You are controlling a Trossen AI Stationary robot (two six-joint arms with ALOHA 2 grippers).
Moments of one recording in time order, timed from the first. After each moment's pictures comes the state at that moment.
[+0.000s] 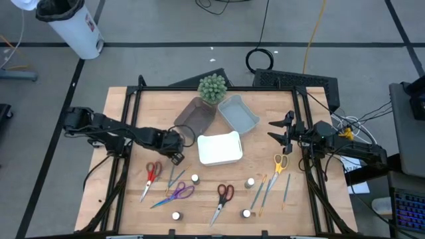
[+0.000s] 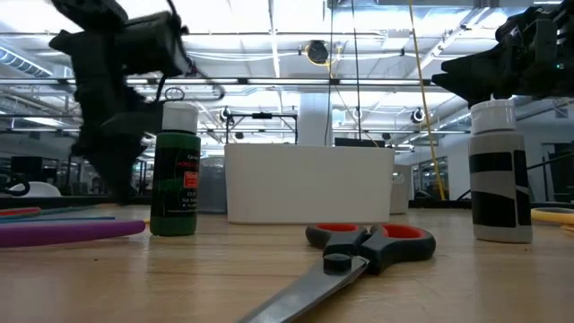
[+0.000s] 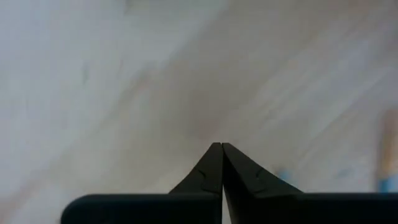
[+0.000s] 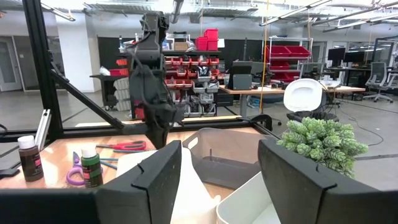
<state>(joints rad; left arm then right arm) -0.08 1.42 0.70 -0.63 -0.11 -0.87 -0.22 0.01 0.01 0.14 -0.05 0.01</state>
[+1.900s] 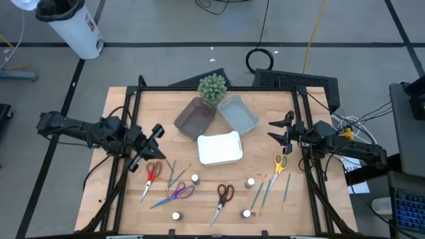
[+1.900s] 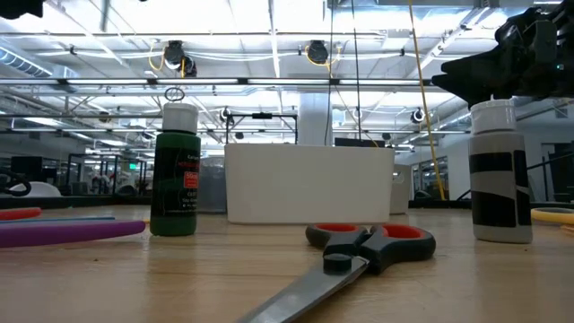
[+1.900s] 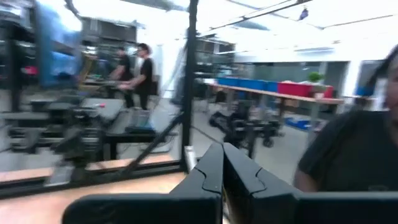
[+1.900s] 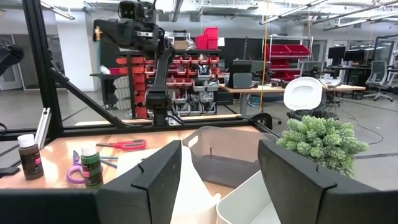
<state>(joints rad) -0.18 0.67 0.47 0.44 0.36 -0.14 -0.22 0.01 0.01 0.13 -0.05 0.01</state>
